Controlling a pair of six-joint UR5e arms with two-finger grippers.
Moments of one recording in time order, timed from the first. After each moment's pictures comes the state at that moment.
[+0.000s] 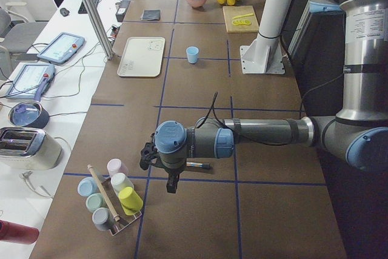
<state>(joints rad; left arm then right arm) -1.63 -1.49 -1.64 -1.58 -2.40 0.16 1.17 -1.68 1.75 -1.47 2.24 0.04</state>
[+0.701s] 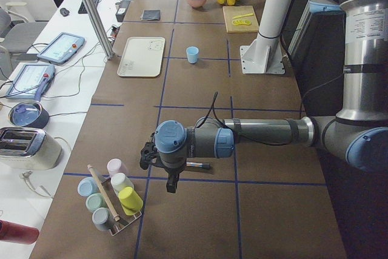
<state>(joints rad) -1.63 -1.49 -1.65 -1.58 -2.40 0.16 1.16 -1.68 1.74 -1.47 2.23 0.04</state>
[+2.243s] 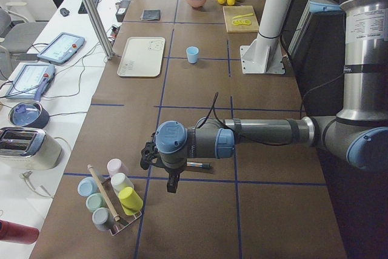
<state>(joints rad) -1.63 -1.48 -1.65 -1.58 -2.41 0.16 1.28 -1.47 2.08 -1.89 2.30 0.10</state>
